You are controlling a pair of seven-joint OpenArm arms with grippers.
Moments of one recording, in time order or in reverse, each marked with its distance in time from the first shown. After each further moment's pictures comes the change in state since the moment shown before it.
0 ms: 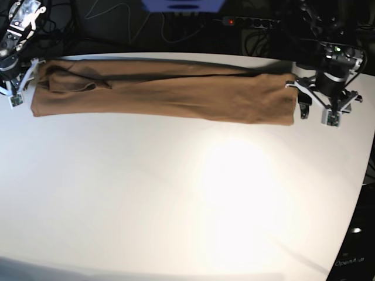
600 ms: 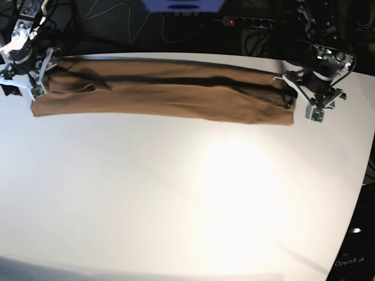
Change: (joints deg) left arm 0.4 -1.7 4.3 -7.0 -0.2 0.0 -0.2; right arm -7.6 0.3 -8.3 6.1 0.2 0.0 0.5
